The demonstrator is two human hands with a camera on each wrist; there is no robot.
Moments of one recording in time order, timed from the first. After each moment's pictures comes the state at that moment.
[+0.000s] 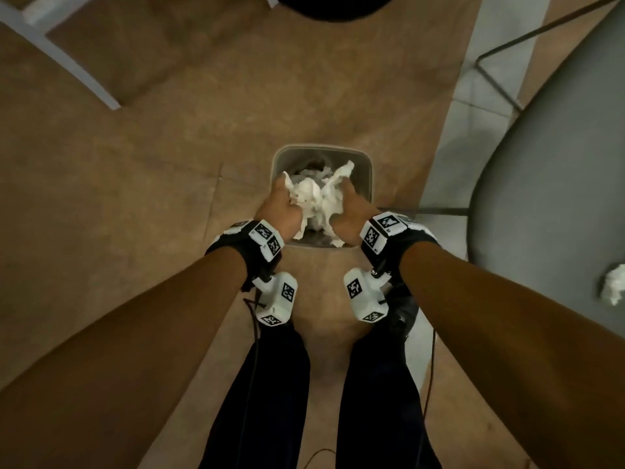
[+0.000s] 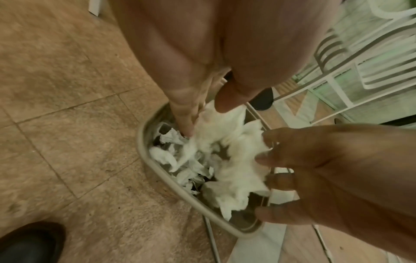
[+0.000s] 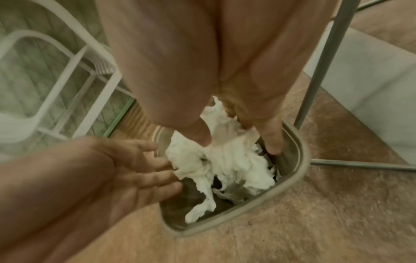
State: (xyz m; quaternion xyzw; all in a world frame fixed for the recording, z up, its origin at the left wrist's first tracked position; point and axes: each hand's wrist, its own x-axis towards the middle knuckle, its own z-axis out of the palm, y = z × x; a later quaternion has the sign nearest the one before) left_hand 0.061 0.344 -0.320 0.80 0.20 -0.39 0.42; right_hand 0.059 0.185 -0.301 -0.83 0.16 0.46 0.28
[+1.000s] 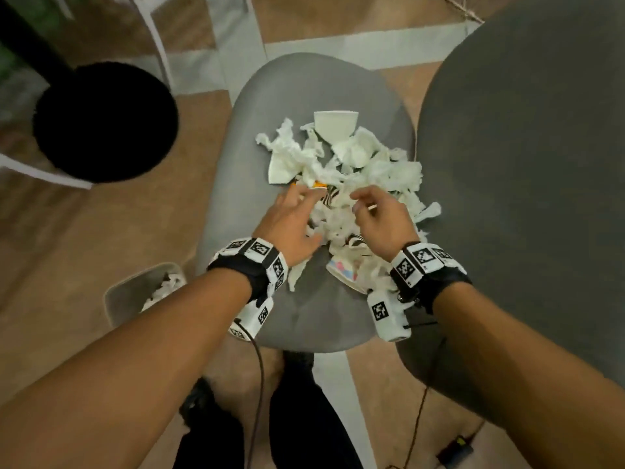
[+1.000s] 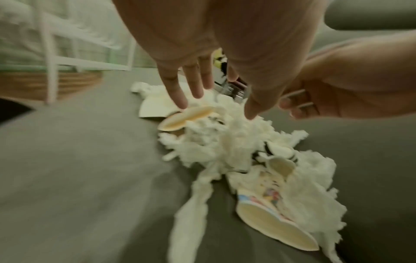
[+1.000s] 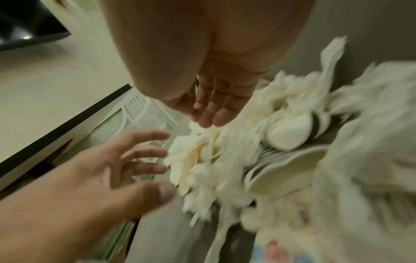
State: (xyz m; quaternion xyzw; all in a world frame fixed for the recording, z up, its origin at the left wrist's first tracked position) left_hand 0.039 -0.057 -0.078 0.85 -0.38 -0.26 0.26; right_hand -0.068 -0.216 -0.040 -0.85 0.36 0.01 0.39
